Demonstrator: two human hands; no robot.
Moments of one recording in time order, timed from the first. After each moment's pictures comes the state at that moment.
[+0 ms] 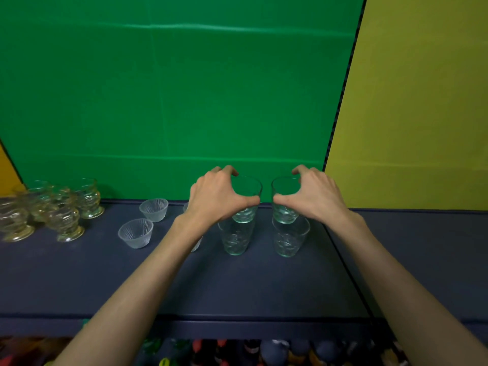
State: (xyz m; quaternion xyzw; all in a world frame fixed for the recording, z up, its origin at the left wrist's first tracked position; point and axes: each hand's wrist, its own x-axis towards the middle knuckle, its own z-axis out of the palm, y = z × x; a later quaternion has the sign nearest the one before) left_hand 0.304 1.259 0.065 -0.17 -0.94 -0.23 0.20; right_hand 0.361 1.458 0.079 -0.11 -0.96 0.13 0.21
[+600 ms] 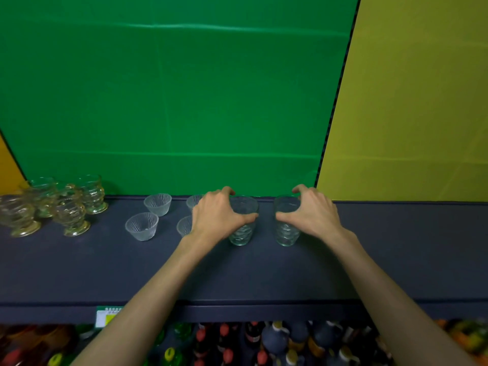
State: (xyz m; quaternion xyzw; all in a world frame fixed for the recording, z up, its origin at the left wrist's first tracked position) left_hand 0.321 1.248 0.015 -0.15 -0.95 -0.24 0.16; right_hand 0.382 1.453 0.032 -0.15 -0.96 0.14 0.17
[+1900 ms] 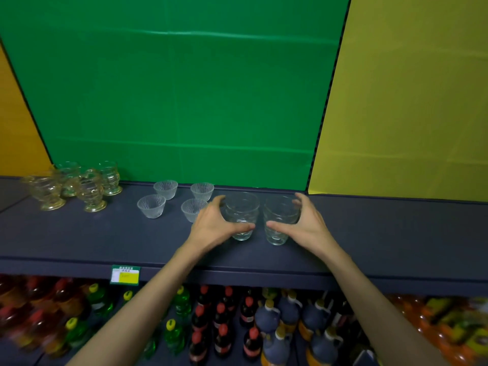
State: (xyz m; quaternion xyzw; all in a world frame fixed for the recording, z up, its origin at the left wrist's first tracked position) left_hand 0.394 1.227 -0.012 -0.12 -0.89 -0.43 0.03; right_hand 0.454 1.453 -0.005 -0.10 -0.90 0.39 0.15
